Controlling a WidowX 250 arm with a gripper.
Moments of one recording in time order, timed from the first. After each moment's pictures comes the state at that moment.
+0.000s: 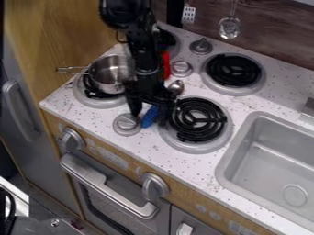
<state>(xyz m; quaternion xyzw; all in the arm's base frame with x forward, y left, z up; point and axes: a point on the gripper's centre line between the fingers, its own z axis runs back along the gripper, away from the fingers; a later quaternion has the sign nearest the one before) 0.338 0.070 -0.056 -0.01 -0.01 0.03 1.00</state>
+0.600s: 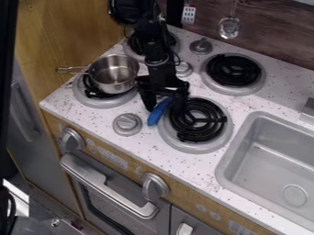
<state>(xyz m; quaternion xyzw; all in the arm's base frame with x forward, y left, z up) 0.367 0.062 -0.053 -0.08 -0.03 0.08 0.99</state>
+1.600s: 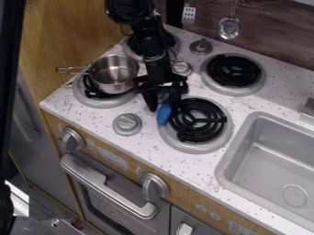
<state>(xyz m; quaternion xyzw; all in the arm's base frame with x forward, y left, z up) 0.368 0.077 -0.059 -0.10 0.01 0.14 0.99</state>
